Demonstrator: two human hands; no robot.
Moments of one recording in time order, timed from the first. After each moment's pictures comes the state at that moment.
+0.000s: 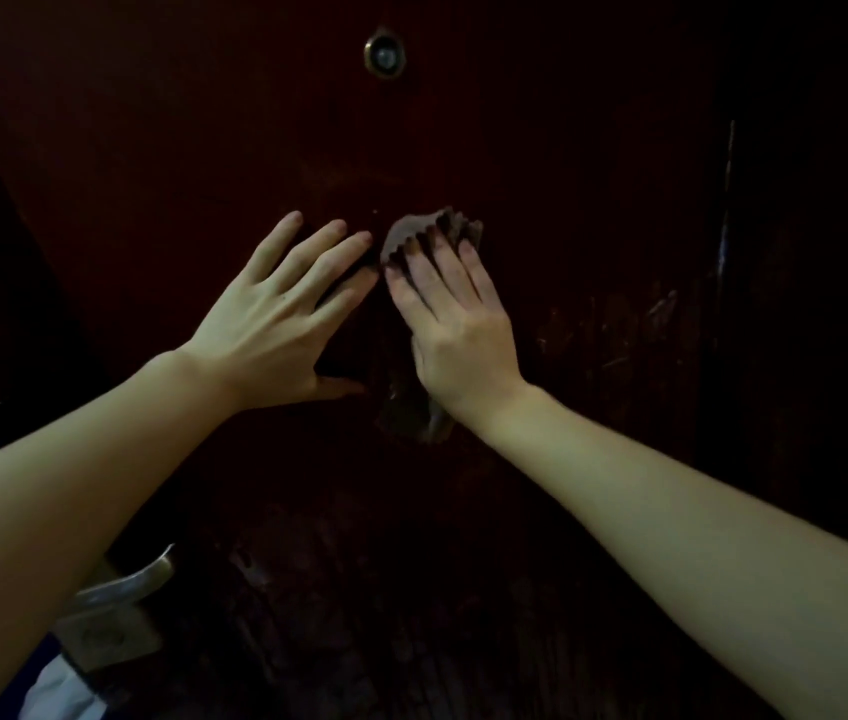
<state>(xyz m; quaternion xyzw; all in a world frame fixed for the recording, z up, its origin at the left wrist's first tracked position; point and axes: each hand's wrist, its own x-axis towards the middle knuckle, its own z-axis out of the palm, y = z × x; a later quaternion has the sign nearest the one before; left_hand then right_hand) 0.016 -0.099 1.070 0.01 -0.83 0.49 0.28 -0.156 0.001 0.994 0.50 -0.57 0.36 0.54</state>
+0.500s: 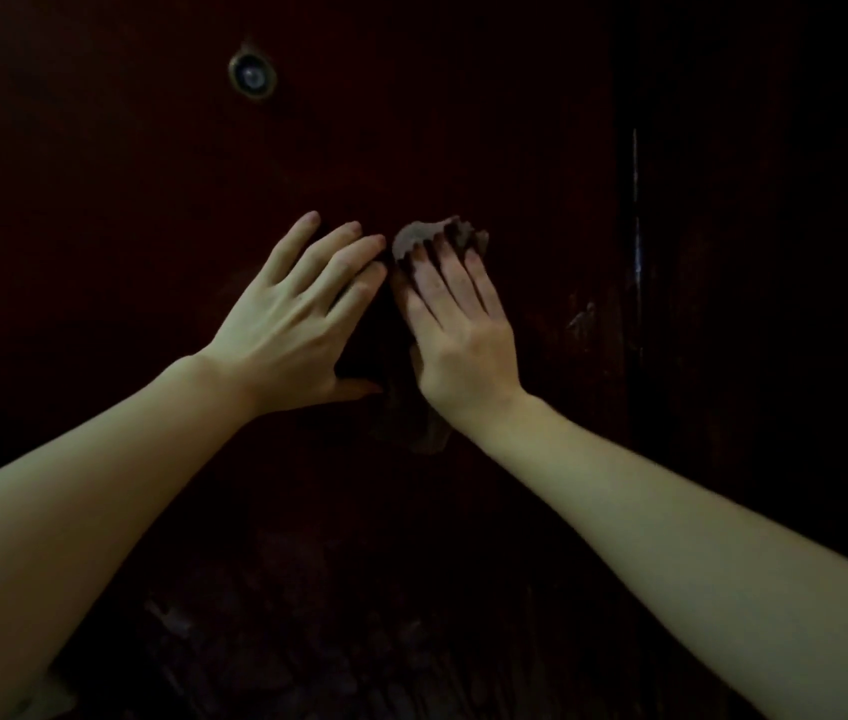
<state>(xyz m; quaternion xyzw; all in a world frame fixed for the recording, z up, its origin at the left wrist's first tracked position) -0.069 -0.054 1.068 -0.02 -0.83 0.47 0.29 -0.221 0.043 0.983 0.47 -0.59 0.38 0.54</state>
